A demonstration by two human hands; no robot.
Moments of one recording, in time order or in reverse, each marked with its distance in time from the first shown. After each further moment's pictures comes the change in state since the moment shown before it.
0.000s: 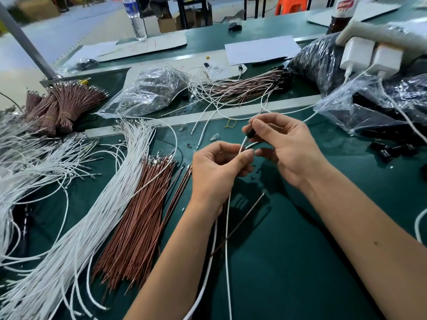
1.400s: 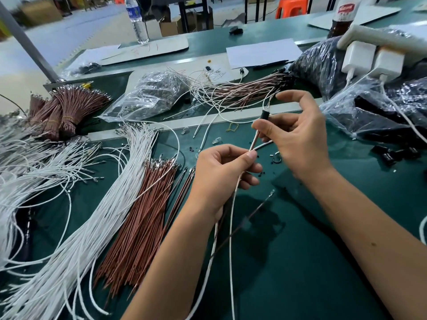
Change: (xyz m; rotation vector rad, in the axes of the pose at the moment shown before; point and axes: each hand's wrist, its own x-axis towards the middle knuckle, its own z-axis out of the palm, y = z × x) left_hand -0.013 0.040 0.003 0.091 -0.119 -0.171; right_hand 0.015 0.001 -0.010 -0.319 0.154 -0.404
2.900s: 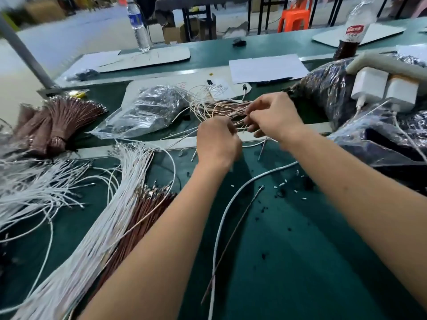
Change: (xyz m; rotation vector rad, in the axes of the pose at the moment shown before) left_hand 0.164 0.017 0.002 1.037 0.340 0.316; right_hand 0.132 0.015 0.037 -0.412 -0.121 0.345
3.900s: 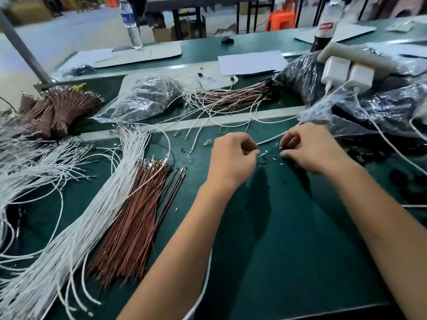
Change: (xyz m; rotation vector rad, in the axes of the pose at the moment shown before) left_hand -0.121 0.024 -0.010 -0.297 -0.150 0.073; right_hand -0.129 0.048 -0.087 -0.669 -0.062 -0.059
